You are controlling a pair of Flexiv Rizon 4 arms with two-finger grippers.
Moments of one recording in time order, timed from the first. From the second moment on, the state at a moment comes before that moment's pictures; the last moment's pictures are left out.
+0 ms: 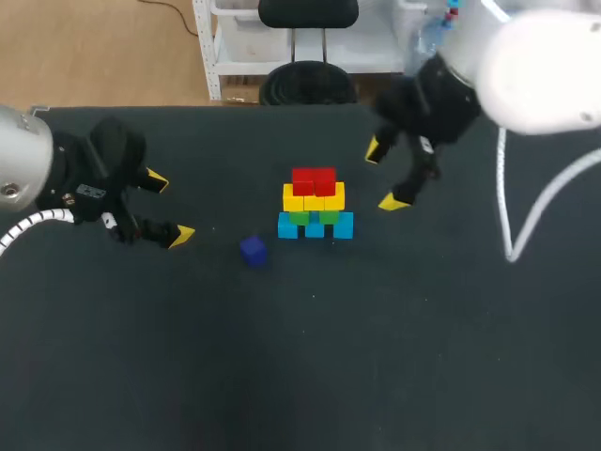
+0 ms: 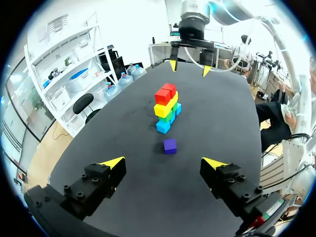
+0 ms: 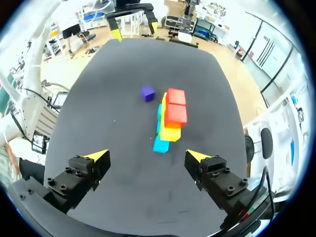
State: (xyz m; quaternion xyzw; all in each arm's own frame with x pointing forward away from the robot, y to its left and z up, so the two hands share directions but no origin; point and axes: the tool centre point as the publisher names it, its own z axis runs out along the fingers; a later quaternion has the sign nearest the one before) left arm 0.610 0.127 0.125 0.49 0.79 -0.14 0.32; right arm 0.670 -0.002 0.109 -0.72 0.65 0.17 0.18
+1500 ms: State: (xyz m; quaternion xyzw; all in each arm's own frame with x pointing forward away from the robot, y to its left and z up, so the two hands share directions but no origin) left arm 0.598 0.158 0.094 0.44 0.83 -0.11 0.32; right arm 0.630 -0.062 0.077 -0.64 0.66 0.21 0.33
